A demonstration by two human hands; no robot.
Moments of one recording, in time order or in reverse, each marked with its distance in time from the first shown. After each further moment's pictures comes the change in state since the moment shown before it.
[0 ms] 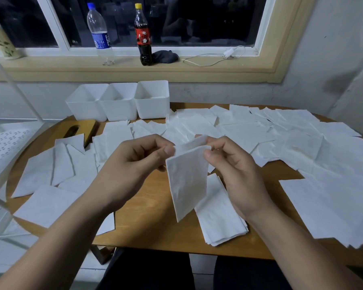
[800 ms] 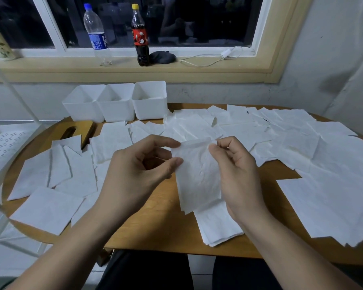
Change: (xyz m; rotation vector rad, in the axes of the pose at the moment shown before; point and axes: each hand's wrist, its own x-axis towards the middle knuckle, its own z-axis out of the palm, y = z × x) left_hand -0.008 -0.005 0.022 0.086 0.184 0.088; right_hand -0.002 0.000 0.014 -0.099 0.307 0.014
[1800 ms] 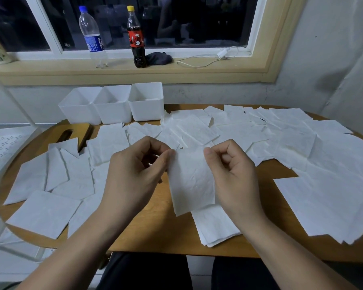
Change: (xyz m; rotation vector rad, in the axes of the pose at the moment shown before) left_hand 0.003 0.000 0.013 0.113 0.131 -0.015; right_hand -0.007 0.001 -0.005 -0.081 0.004 -0.137
